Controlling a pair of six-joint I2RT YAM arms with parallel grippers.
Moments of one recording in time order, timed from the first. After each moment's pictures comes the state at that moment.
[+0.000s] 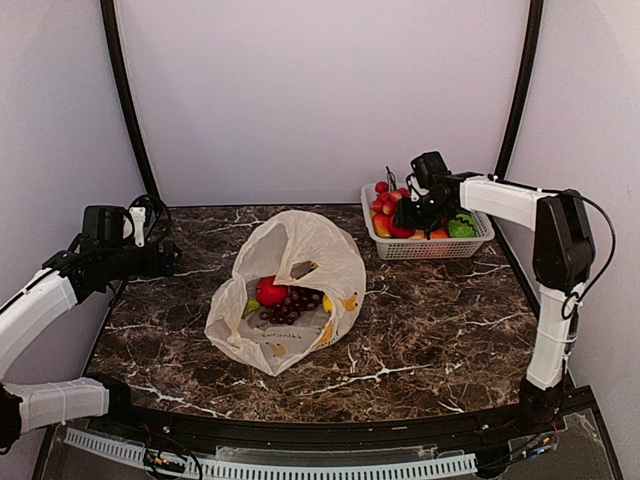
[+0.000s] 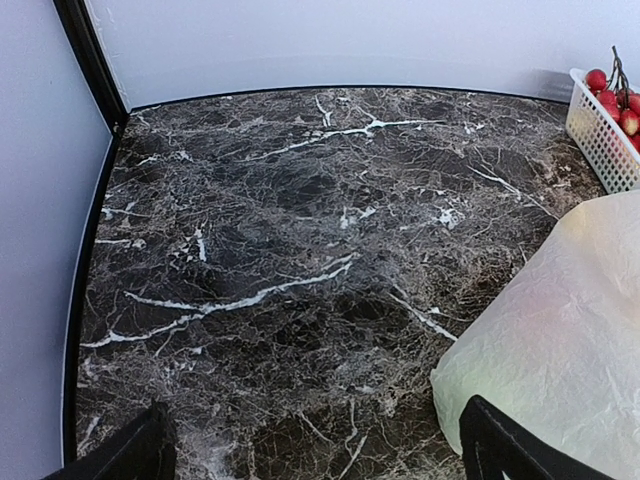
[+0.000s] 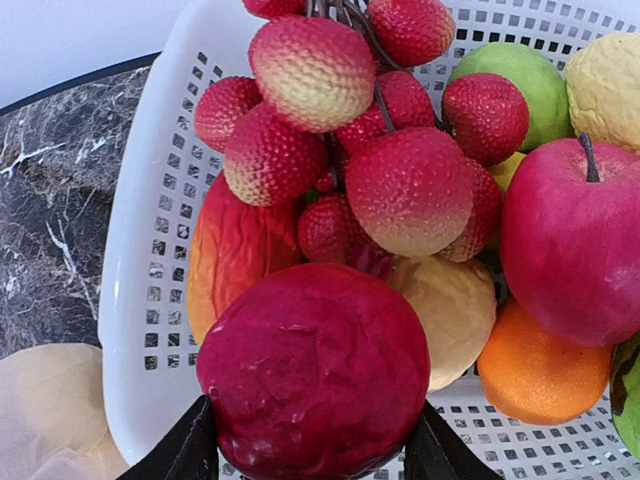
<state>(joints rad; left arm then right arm) -0.17 0.93 0.75 -0.42 -0.04 -0.08 0.40 1.98 1.63 -0.54 0.02 0.35</state>
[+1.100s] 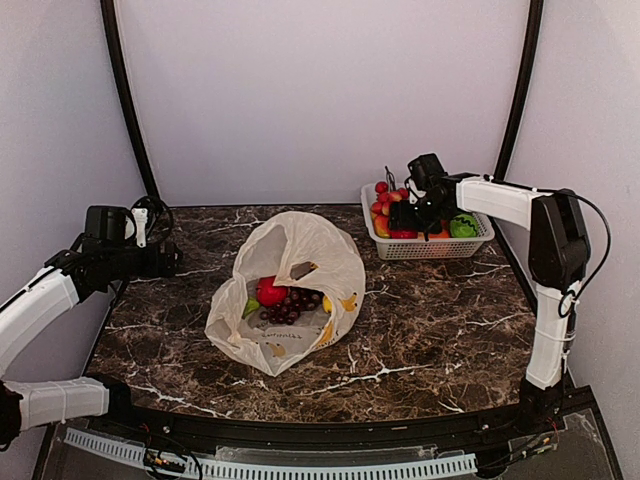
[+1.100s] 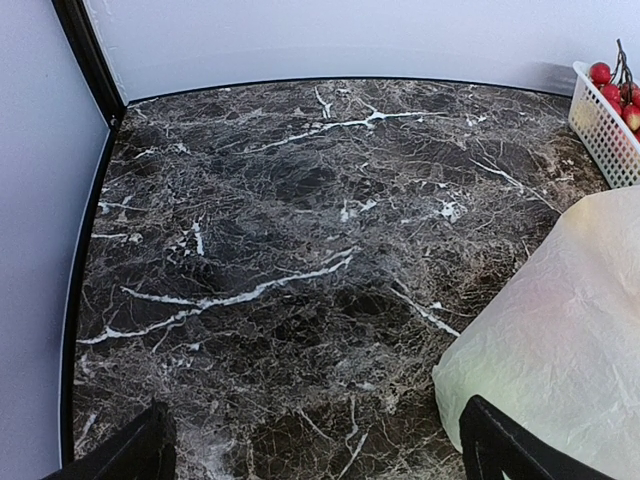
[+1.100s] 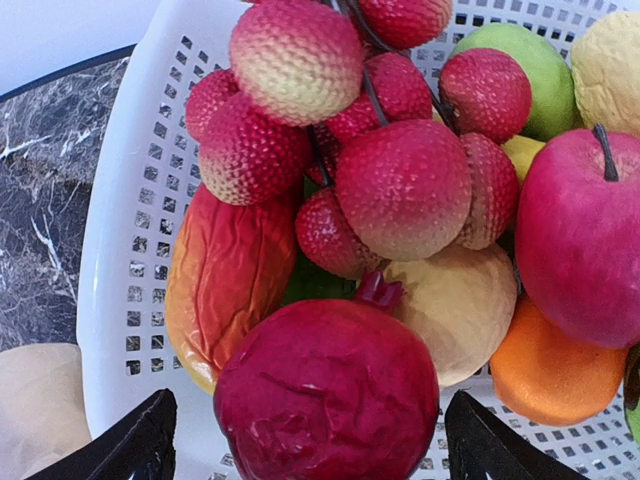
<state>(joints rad) -0.17 0.95 0.75 -0.42 -0.04 -0.08 0.41 2.01 1.66 -0.56 0.05 0.35</state>
